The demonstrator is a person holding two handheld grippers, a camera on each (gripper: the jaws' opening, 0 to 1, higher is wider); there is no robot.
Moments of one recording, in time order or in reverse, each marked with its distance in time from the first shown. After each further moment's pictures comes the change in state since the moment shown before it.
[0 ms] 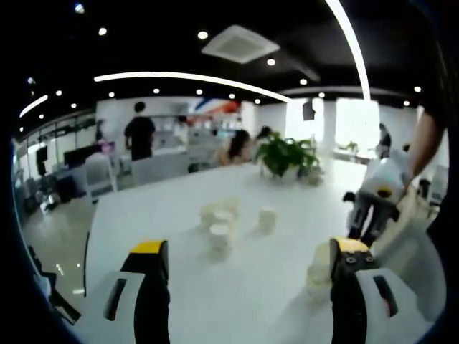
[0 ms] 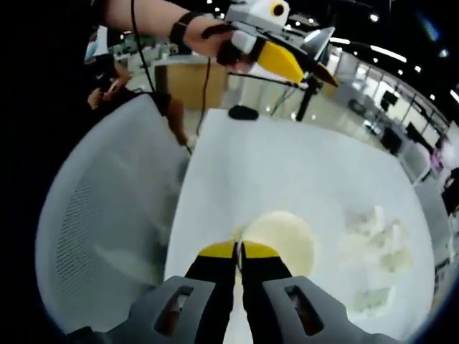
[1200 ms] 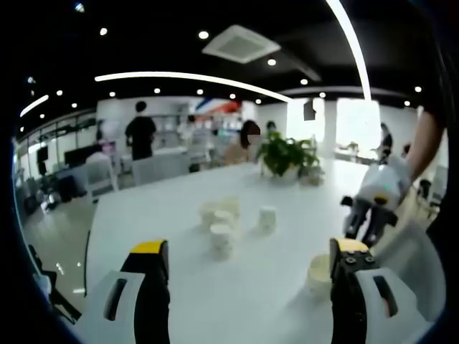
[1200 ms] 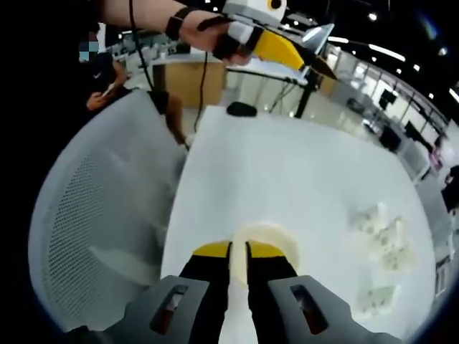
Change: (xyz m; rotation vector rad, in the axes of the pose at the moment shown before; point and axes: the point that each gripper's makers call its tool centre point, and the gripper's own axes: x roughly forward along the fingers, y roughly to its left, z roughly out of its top) left arm -0.001 0.000 0.001 -0.001 -0.001 0.003; right arm 0.010 -0.003 -0.010 0.016 0.009 -0.011
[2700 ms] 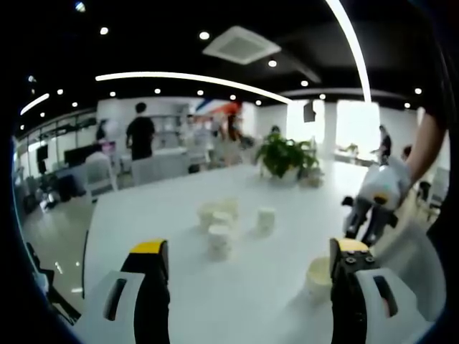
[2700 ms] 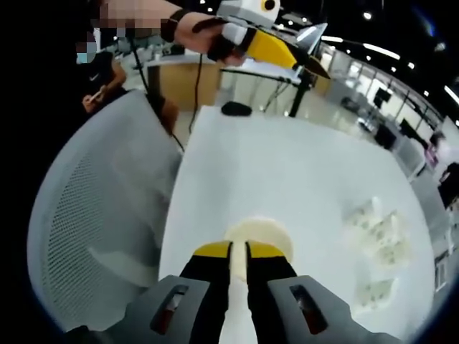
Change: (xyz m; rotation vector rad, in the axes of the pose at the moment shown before) left arm 0.002 -0.004 -0.003 -0.007 -0.008 0.000; right arm -0.008 0.000 -0.002 0.020 -0.021 -0.037
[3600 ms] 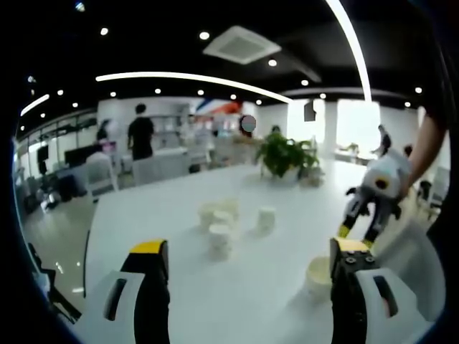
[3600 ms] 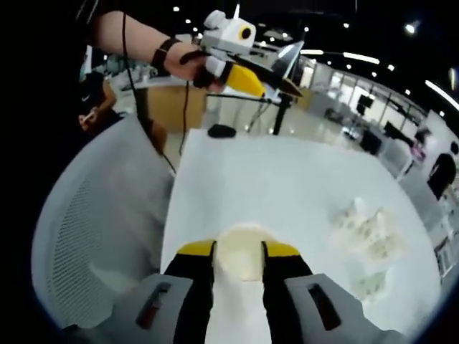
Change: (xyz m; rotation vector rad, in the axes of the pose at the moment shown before) left arm -0.001 0.002 0.002 0.002 0.003 0.003; right arm -0.023 -0.014 0.008 0.073 -0.121 -0.082
